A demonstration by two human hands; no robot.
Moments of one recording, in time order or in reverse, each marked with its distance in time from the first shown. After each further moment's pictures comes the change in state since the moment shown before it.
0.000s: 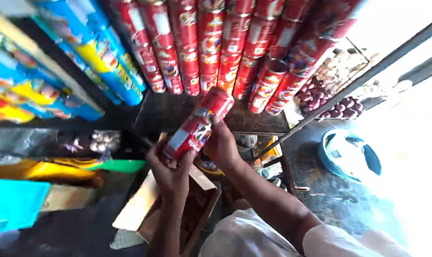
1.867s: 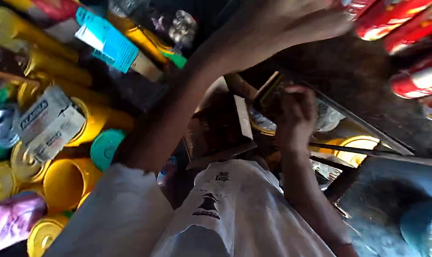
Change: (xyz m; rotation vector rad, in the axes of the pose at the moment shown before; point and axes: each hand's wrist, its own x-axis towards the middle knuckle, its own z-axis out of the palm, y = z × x) left_hand 0.118 0.033 0.008 0.181 -0.686 0.022; right_hand -0.018 0.038 -0.059 -0.425 -0.227 0.068
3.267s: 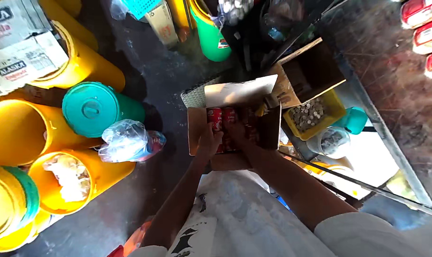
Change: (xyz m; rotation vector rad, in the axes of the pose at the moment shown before) left_hand -0.372 -0.180 0.088 -0.139 0.614 -1.219; right_hand -0.063 0.272 0.158 -1.161 -0.441 0.887
